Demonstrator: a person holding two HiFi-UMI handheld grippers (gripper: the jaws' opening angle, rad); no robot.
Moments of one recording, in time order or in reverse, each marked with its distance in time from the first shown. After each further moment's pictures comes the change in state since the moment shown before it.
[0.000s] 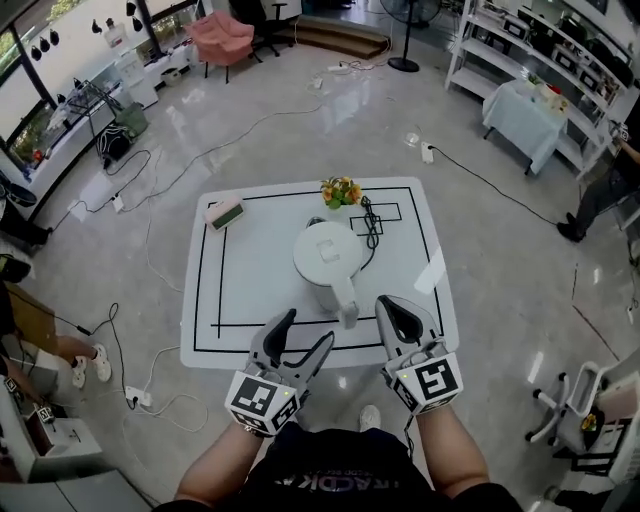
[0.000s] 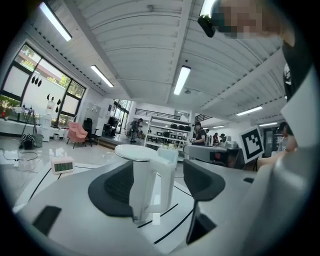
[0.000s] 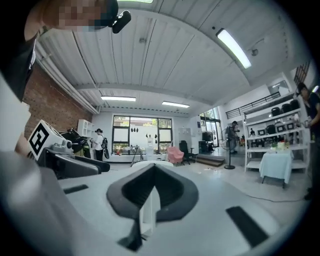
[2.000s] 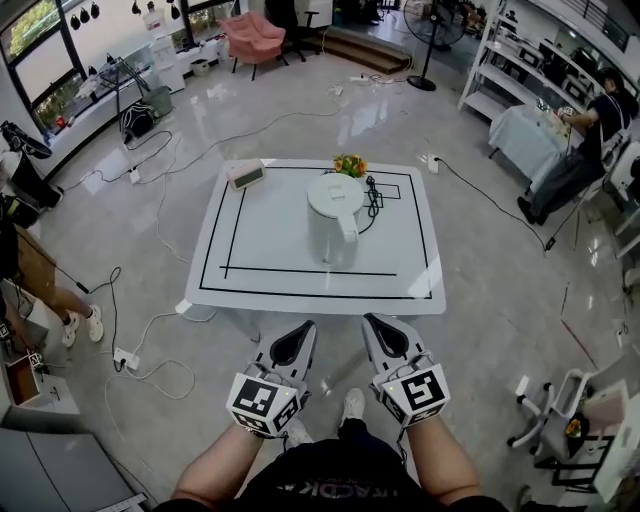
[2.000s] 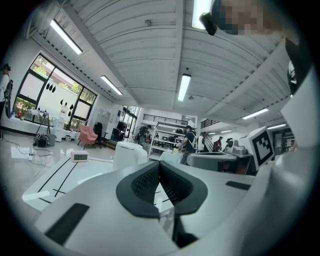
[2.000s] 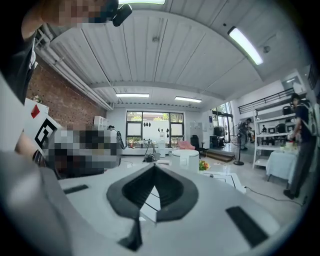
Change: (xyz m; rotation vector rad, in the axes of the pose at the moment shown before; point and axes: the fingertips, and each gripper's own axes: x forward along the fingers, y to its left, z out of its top) left arm -0.134 -0.106 -0.028 -0.036 -0.069 0.115; right arm -0.143 0.116 -0.017 -0.036 0.077 0.141
